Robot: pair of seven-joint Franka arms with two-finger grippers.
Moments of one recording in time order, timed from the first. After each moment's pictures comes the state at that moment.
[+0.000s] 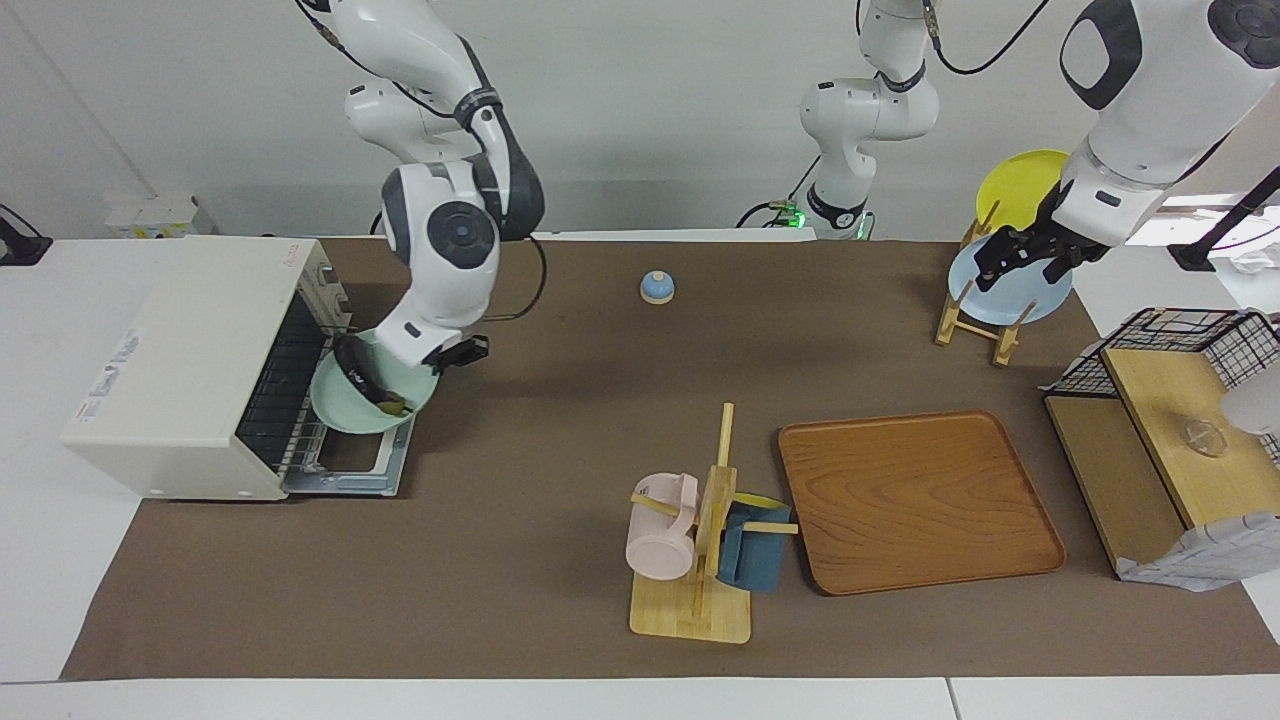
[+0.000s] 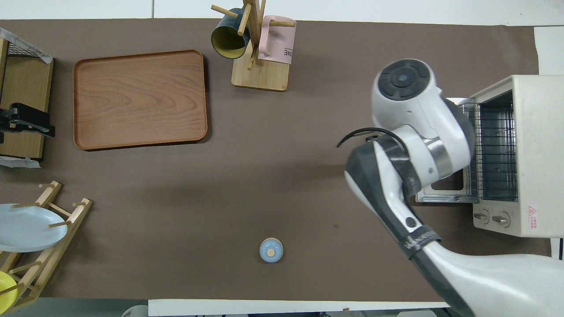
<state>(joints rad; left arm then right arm) -0.13 -0.03 0.06 -1.65 0.01 1.53 -0.08 0.42 0.26 -0.01 -1.74 -0.20 1.73 0.41</state>
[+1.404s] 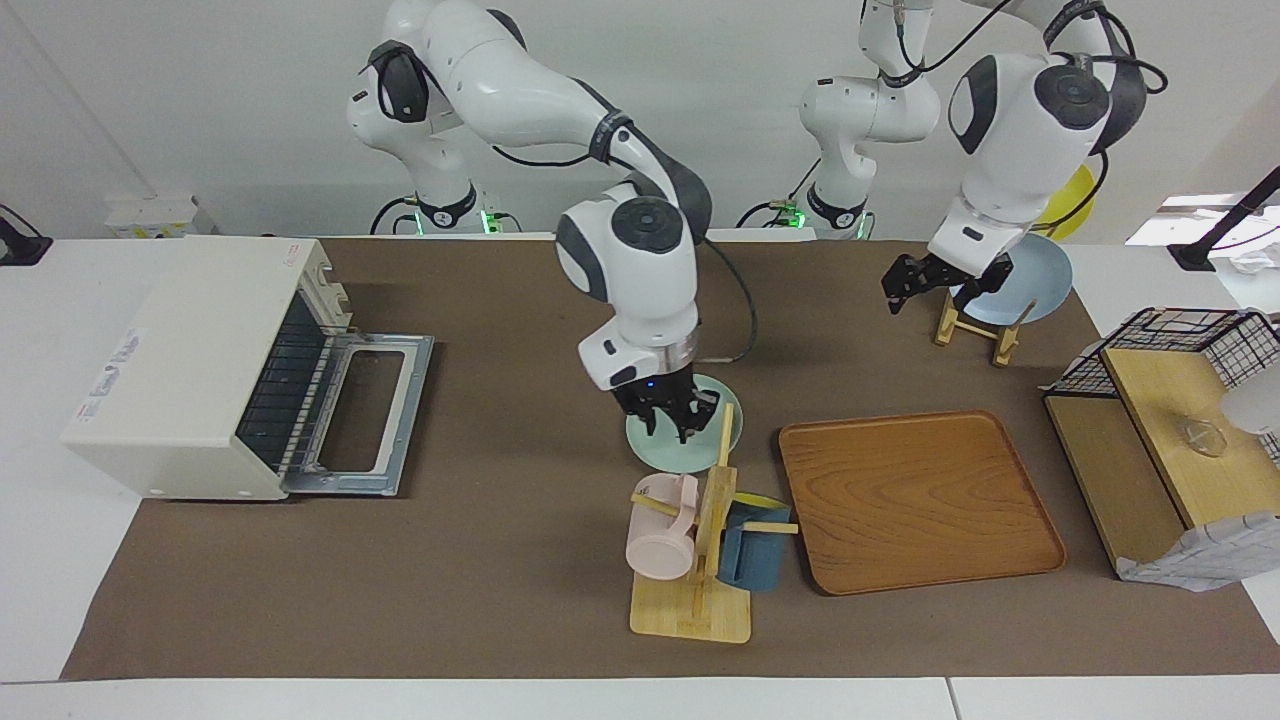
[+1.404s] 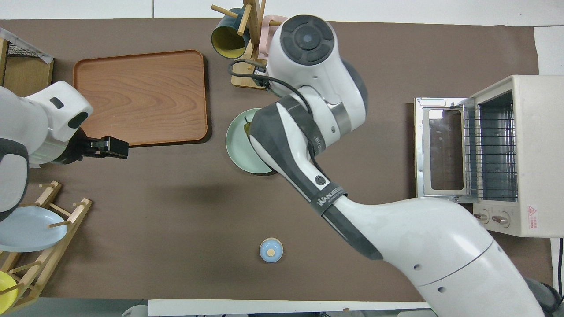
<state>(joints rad) -0.29 -0.14 0.03 -2.03 0.01 1.84 -0.17 0.47 0.62 0.05 -1.20 -0.01 1.99 0.85</state>
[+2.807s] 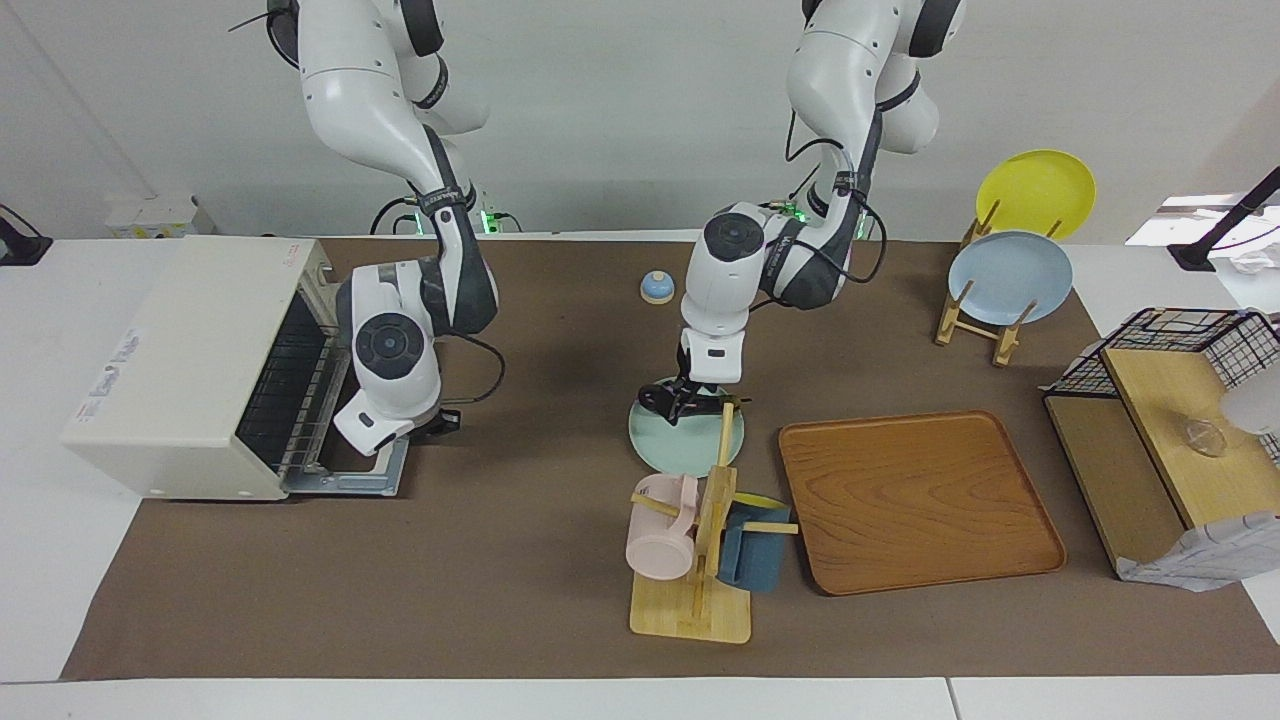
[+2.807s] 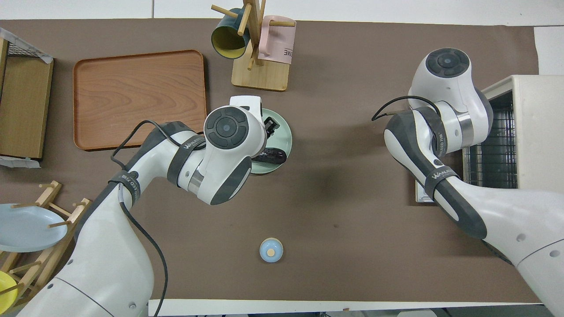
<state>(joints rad) -0.74 0.38 0.02 -1.86 -0.04 2.33 -1.35 0.10 0.40 0.04 -1.82 -0.22 1.98 0.19</state>
